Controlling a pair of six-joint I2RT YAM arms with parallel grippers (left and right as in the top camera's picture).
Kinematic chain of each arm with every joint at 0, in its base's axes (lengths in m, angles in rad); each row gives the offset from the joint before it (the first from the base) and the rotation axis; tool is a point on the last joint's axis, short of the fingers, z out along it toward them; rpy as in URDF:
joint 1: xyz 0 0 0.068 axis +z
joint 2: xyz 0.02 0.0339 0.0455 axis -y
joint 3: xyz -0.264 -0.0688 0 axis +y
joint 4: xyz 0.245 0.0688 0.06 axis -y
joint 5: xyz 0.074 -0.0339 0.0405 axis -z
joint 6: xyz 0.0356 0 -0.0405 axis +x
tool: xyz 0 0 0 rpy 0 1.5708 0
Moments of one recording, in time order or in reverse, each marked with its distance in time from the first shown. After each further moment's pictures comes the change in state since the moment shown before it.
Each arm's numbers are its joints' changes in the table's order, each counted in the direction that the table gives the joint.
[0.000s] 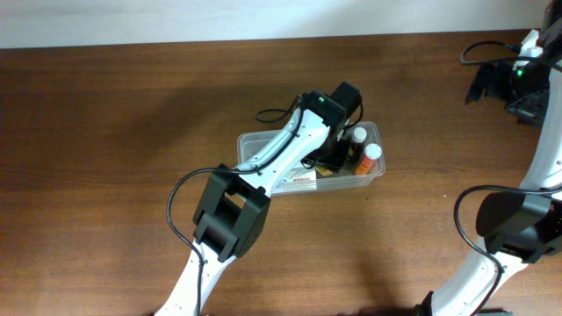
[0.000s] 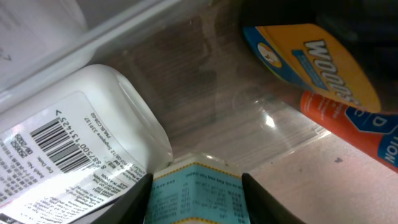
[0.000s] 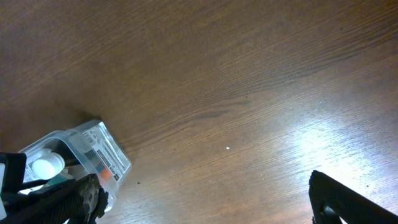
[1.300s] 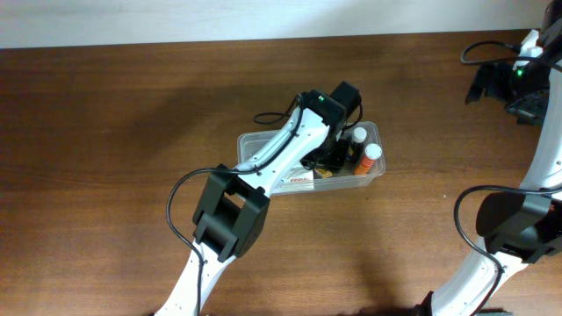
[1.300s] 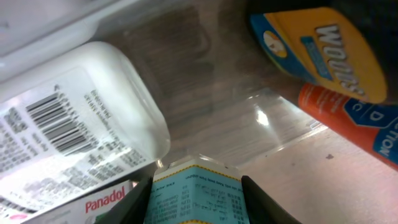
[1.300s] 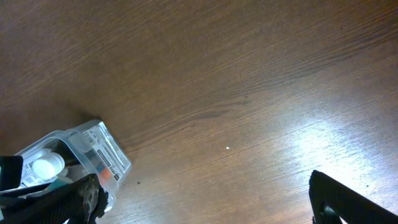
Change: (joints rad) left arm 0.001 0.000 -0.013 -0.049 0.017 -0.066; right arm 0.000 0.000 0.000 0.000 0.000 0.000
